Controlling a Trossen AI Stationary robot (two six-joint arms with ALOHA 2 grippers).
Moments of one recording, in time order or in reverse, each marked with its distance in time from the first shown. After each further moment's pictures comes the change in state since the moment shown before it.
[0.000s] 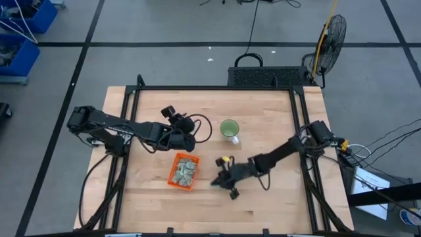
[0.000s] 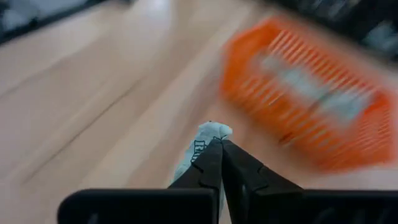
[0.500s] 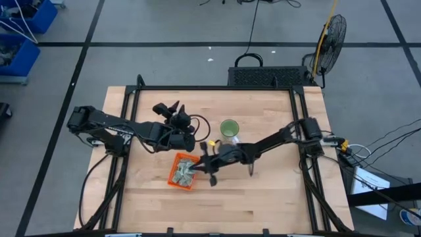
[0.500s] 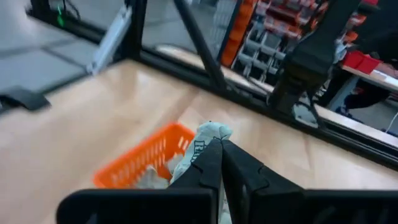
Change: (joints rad) left arm 0.000 0.000 0.000 0.003 -0.399 -0.010; right arm -0.181 0.070 0.223 0.179 -0.111 -0.043
